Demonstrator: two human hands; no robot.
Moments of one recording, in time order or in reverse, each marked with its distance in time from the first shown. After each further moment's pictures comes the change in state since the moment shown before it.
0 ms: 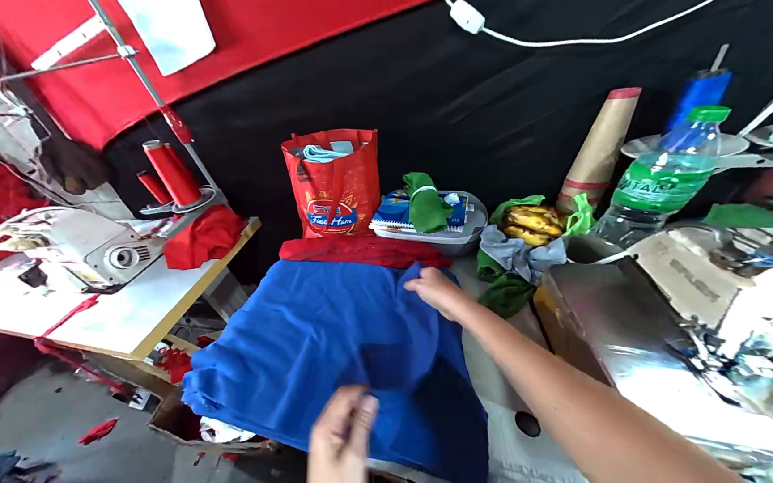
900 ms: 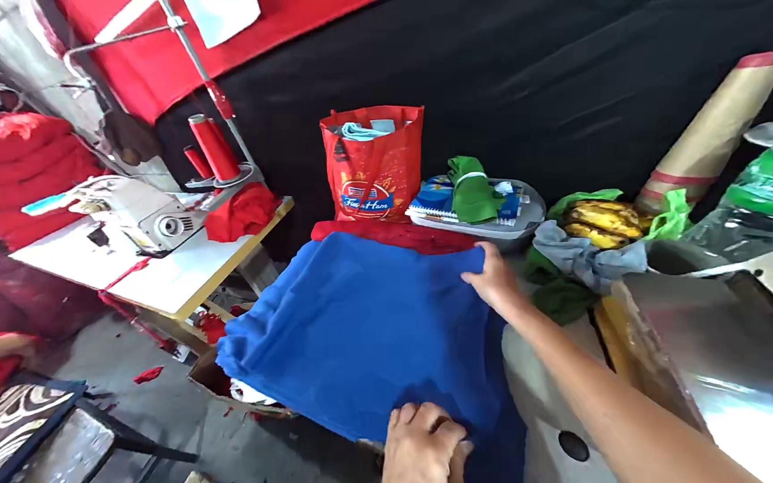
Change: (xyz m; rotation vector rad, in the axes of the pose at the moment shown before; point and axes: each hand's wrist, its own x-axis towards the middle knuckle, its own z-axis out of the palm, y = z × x) left_hand -0.021 -0.016 0.042 0.558 -0.227 0.315; right_hand 0.028 0.038 -0.016 -0.223 0.305 -0.239
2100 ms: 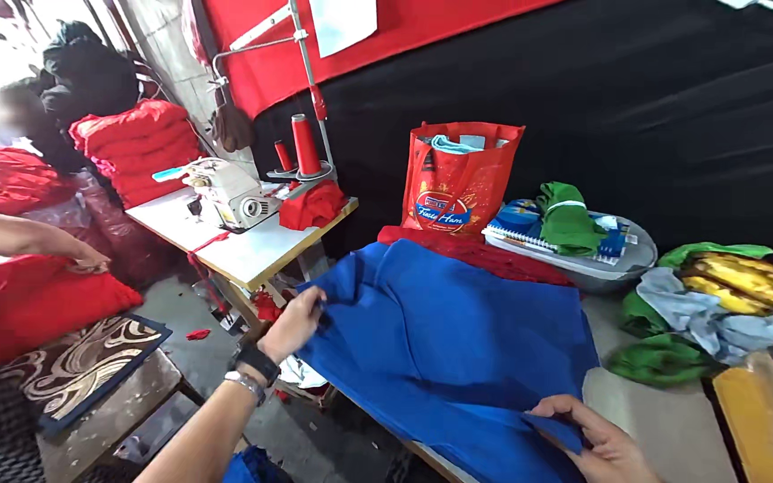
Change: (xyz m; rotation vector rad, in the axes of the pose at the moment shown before) left_hand 0.042 -0.185 -0.193 0.118 -0.007 -0.421; right_hand -0.162 0.025 -0.009 0.536 -0.322 -0.413
